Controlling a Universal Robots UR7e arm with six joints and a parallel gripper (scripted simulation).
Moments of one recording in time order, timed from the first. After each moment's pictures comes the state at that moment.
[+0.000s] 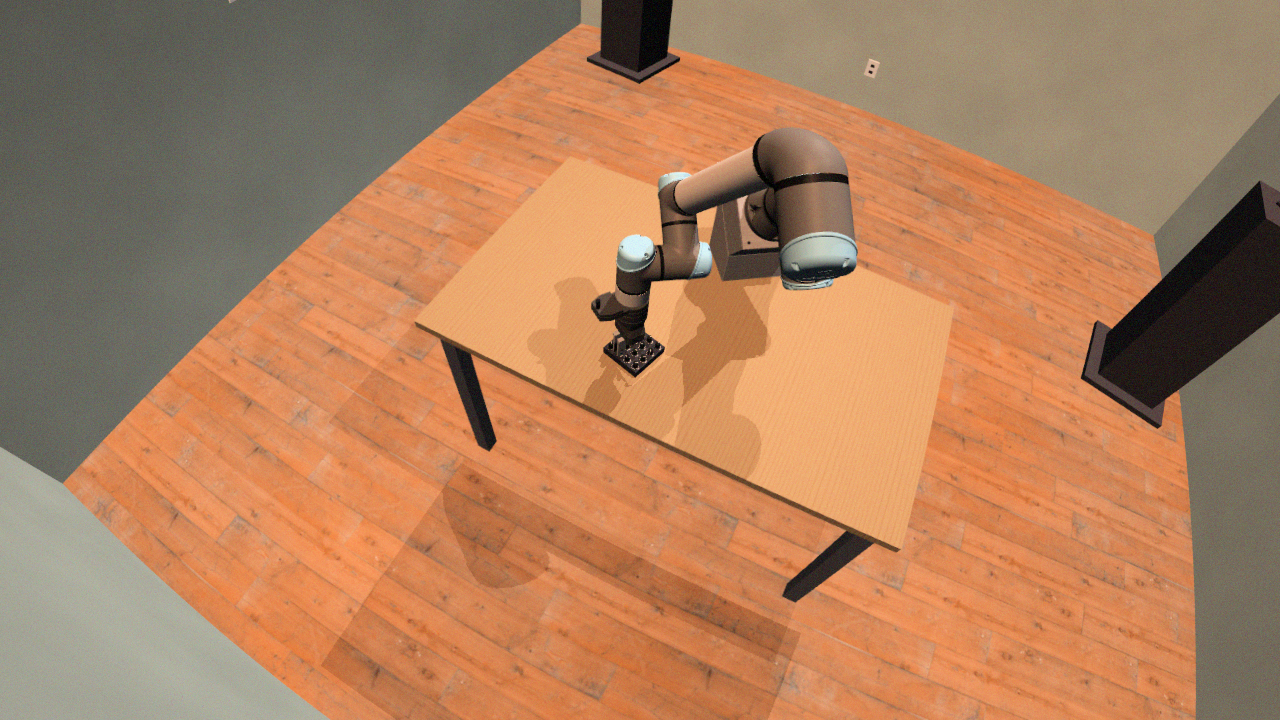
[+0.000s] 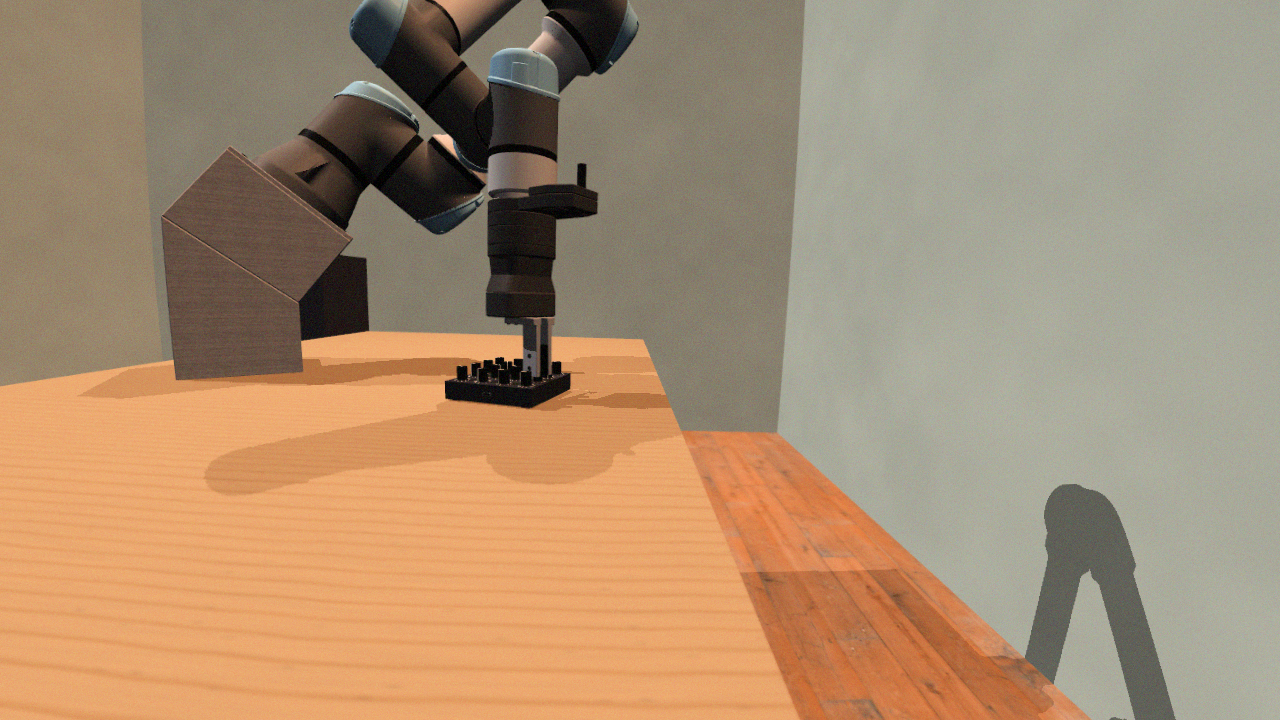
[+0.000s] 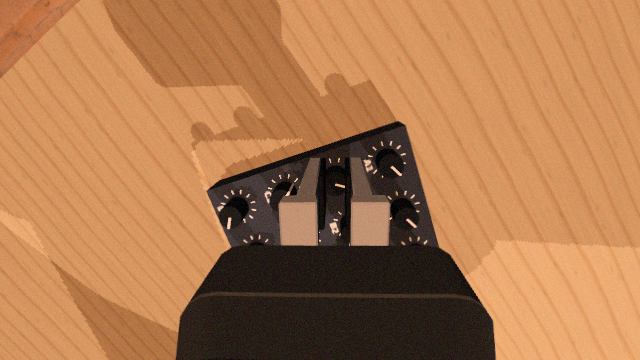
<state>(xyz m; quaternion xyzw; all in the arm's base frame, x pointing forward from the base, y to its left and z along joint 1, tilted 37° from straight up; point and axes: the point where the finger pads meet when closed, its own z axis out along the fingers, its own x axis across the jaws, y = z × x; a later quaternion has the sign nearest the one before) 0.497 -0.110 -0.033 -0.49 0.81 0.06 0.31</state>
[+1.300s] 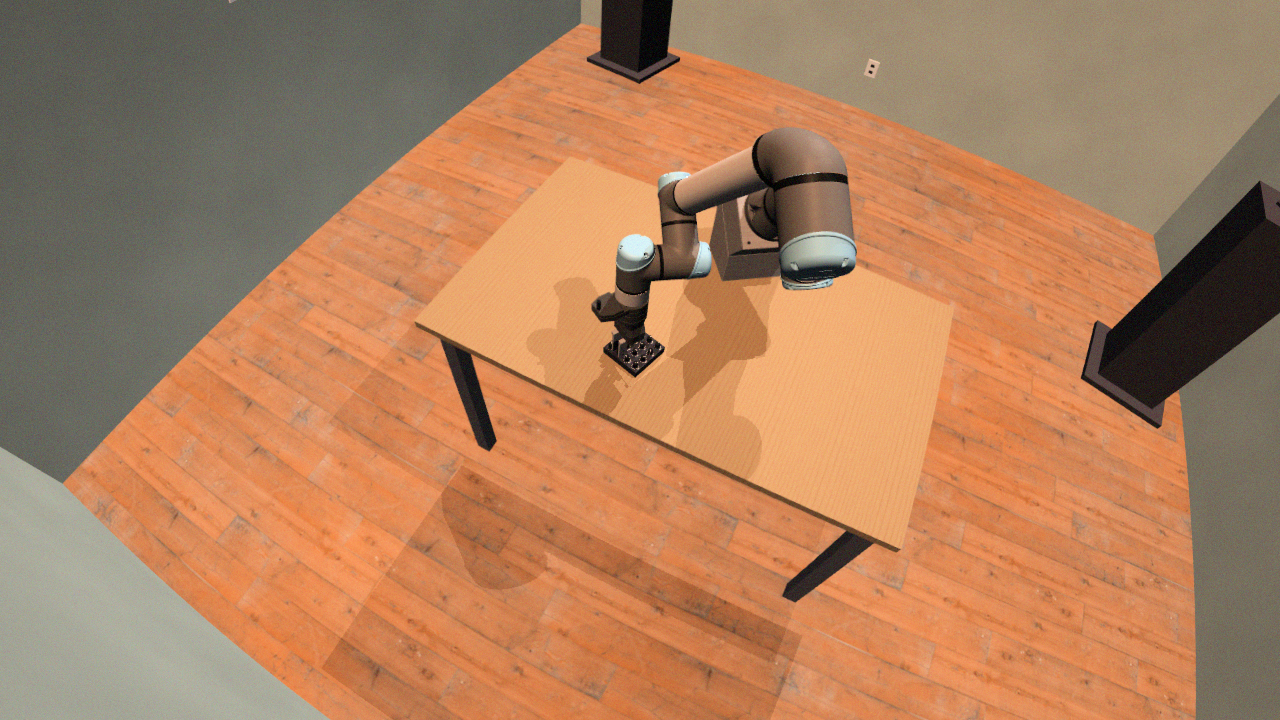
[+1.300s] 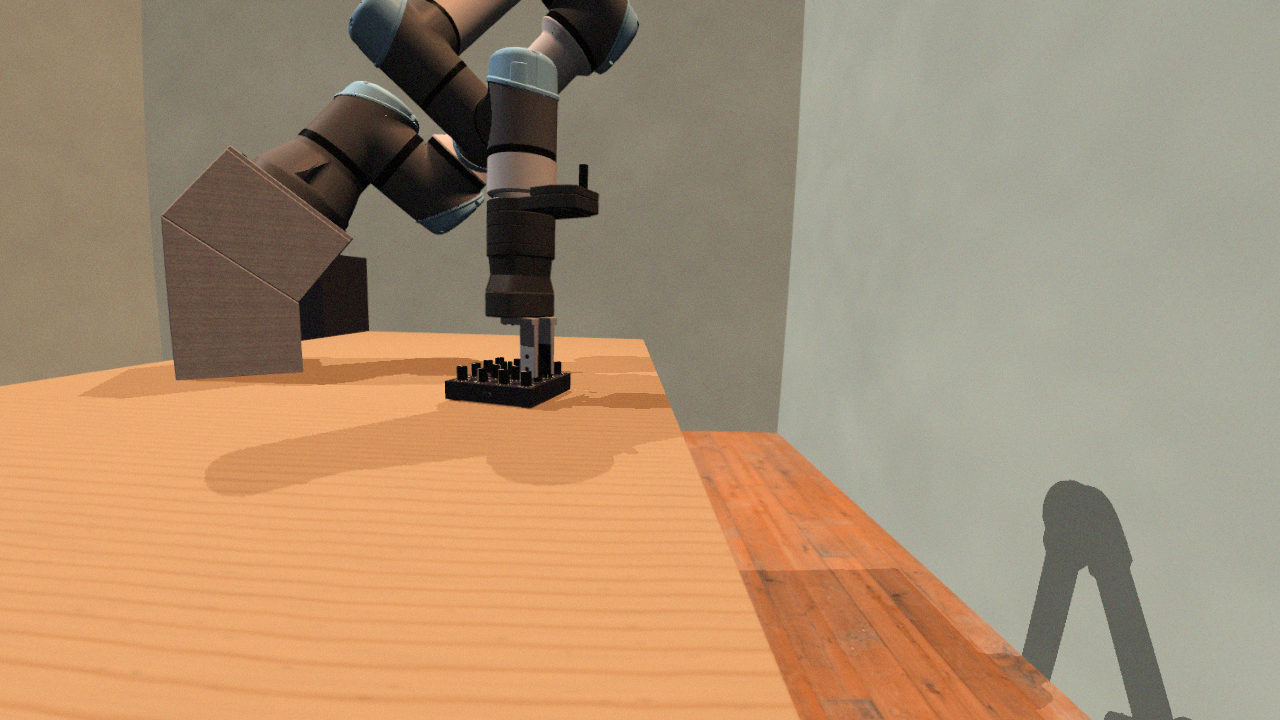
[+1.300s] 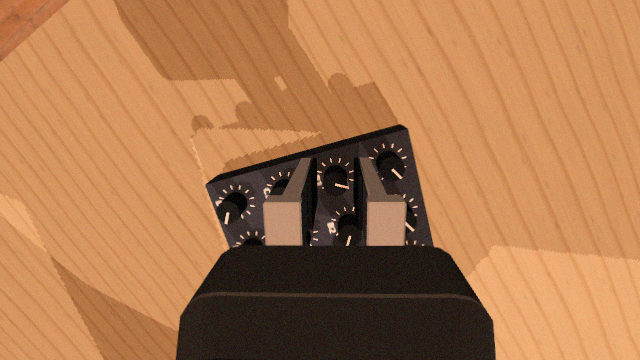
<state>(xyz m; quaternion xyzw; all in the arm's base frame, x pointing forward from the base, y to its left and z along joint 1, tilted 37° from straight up) 0.497 -0.110 -0.033 -0.51 0.80 0.05 0.31</state>
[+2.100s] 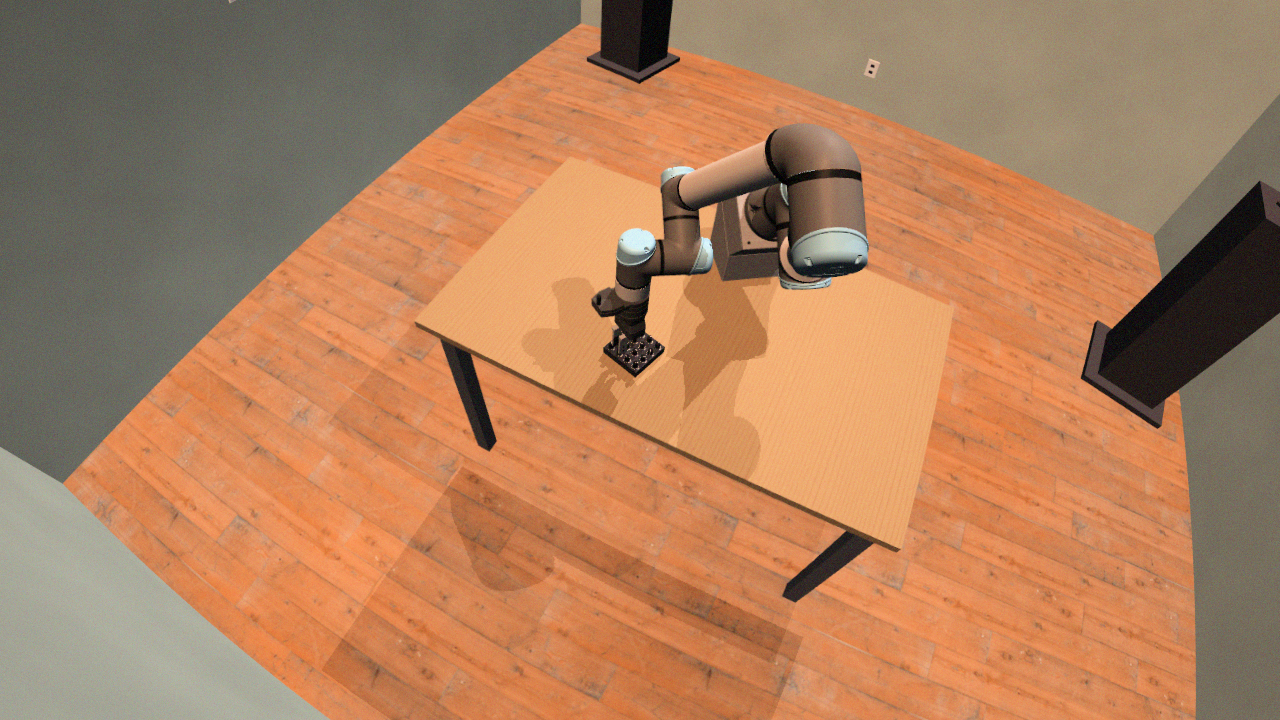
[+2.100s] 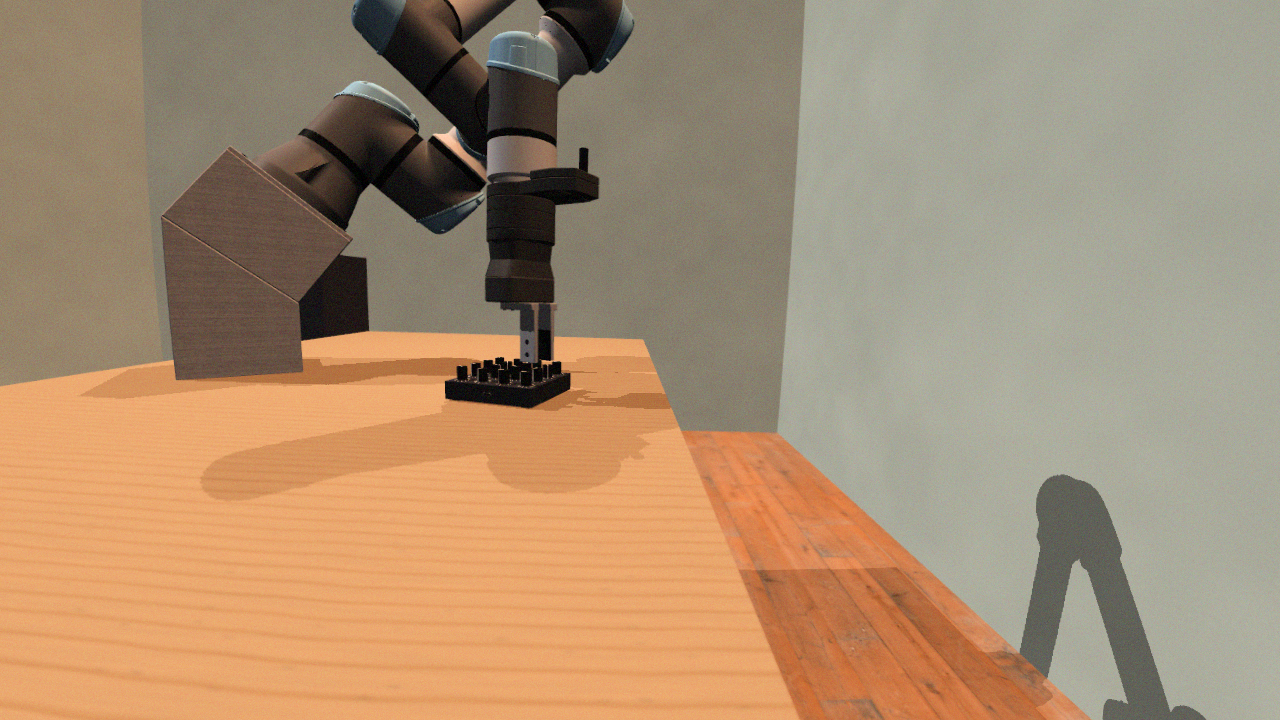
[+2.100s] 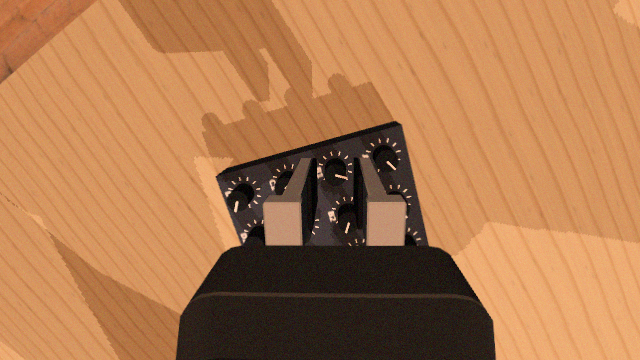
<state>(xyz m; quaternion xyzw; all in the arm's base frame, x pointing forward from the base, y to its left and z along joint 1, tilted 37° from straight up) 0.489 -0.116 -0.020 -0.51 0.80 0.05 0.31</state>
